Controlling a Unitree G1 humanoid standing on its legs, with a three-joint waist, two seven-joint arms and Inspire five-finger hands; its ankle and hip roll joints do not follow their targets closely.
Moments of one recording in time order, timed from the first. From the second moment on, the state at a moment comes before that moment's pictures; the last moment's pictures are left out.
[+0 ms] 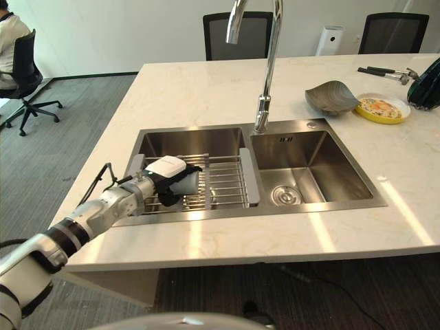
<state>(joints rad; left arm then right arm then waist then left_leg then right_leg) -0.58 0.71 -0.78 0.45 0.52 -0.16 0.01 0.12 -0.31 0.02 1.37 0.36 0.02 0.12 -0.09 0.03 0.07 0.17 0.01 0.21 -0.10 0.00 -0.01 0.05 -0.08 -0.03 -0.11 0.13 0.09</state>
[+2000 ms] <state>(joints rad) -0.71 0.58 -0.81 0.67 0.49 -0.06 -0.07 0.07 -0.33 0.10 1.35 0.35 0.05 0.12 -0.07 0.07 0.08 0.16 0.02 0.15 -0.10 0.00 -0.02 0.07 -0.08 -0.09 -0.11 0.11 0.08</state>
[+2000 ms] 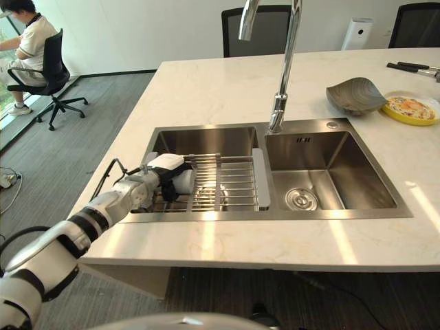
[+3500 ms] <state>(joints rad) -0.15 0.32 -0.09 0.01 -0.75 -0.14 -0.03 0.14 -0.39 0.08 1.28 0.24 0.03 0.11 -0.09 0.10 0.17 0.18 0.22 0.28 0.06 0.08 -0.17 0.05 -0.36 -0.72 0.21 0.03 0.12</state>
